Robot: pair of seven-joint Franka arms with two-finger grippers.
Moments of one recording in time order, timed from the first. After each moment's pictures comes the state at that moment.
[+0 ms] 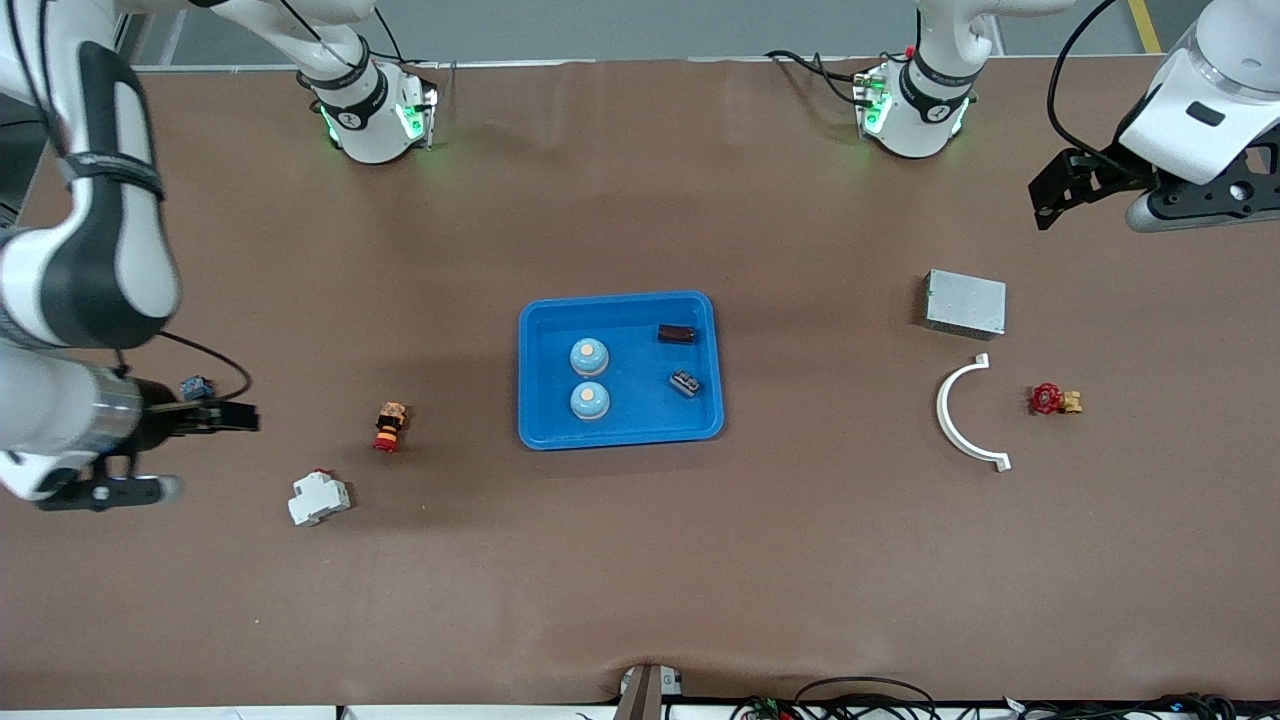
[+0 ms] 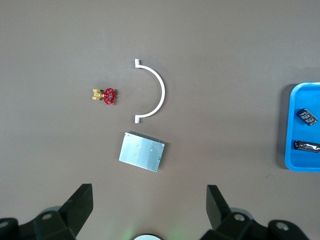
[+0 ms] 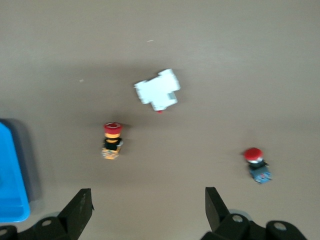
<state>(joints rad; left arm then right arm) -0.09 -0.09 -0.11 -1.61 0.08 1.49 -0.23 -0.07 0.51 0.06 -1.23 -0.02 1.60 -0.03</state>
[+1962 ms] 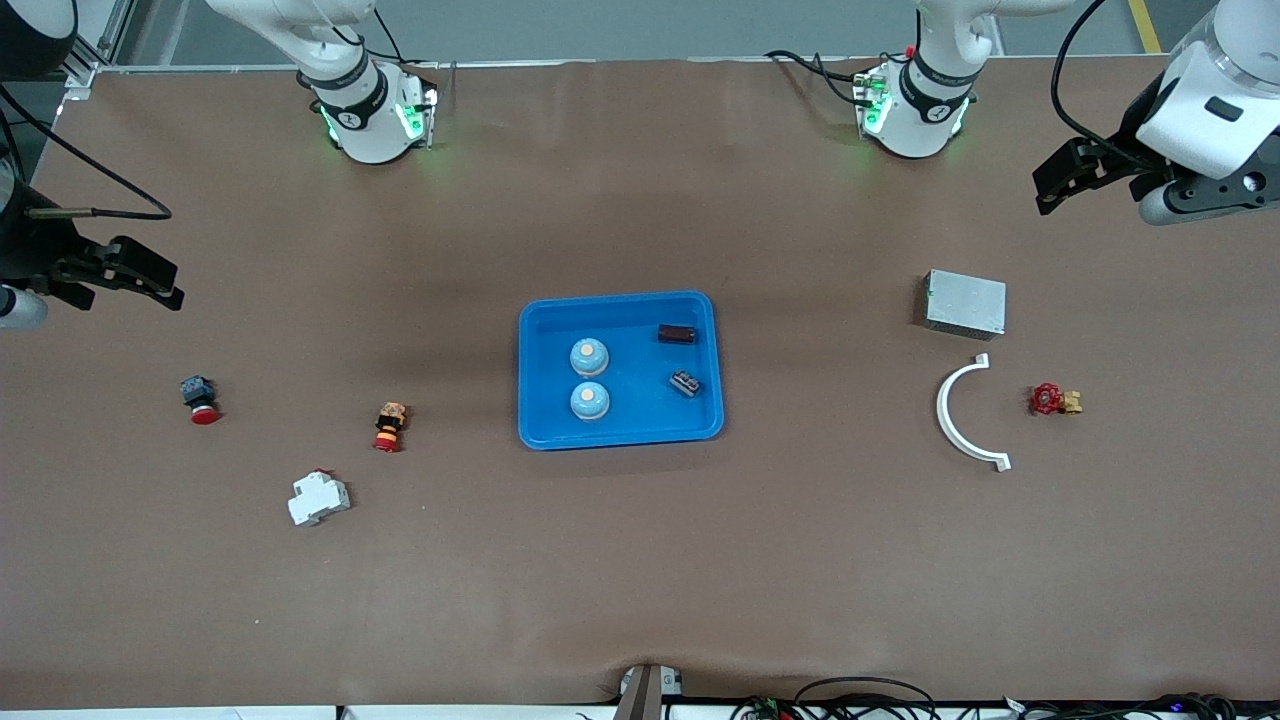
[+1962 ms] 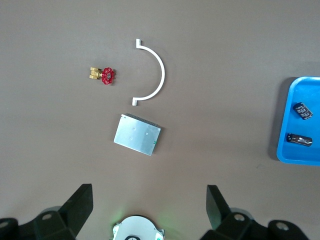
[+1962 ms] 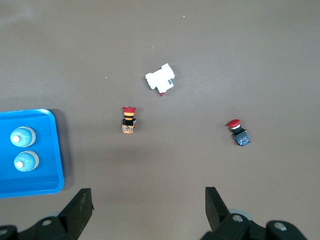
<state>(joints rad) -0.07 -0.10 -0.11 -1.59 0.04 1.42 -0.29 -0.07 0.06 0.10 -1.50 -0.01 1.59 0.05</state>
